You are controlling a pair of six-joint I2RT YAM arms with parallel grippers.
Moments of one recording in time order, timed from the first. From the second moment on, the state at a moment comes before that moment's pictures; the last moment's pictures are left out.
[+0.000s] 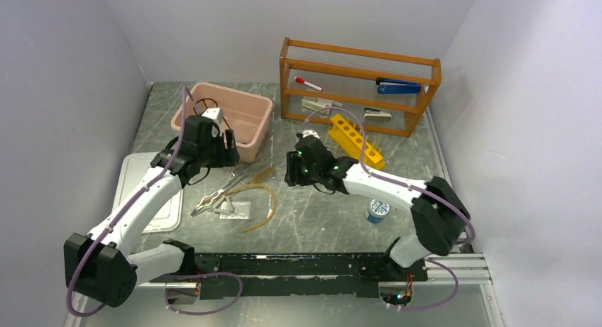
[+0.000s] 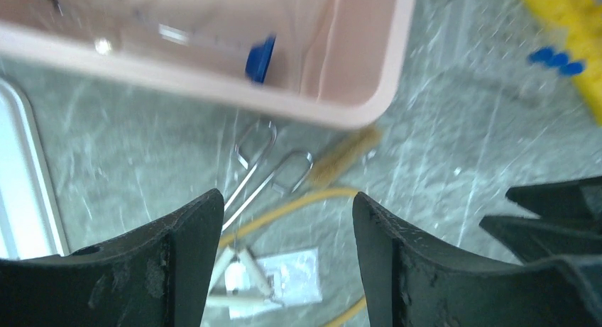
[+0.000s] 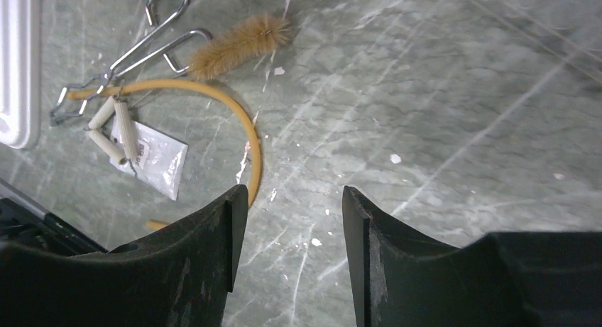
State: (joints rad) left arm -0.35 1.15 0.95 -0.50 -0.03 -0.35; right arm 0.83 1.49 0.95 -0.23 0.07 0.57
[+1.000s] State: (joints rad) left arm -0.35 0.87 0.72 -0.45 -0.25 -0.57; right arm 0.99 2.10 1.52 -0.57 0.14 0.38
